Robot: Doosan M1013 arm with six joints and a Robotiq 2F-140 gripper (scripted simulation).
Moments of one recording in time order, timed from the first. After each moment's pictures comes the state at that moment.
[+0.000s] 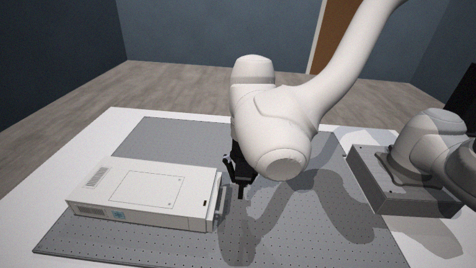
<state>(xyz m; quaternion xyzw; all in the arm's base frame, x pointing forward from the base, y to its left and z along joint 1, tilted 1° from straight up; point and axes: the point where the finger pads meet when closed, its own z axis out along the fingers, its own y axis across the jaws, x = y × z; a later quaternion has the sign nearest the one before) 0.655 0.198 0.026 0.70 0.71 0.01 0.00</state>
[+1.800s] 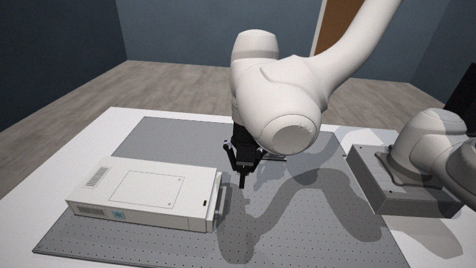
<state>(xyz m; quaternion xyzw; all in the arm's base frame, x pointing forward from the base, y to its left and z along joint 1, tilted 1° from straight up) 0.654 0.198 0.079 0.70 0.71 0.01 0.00</state>
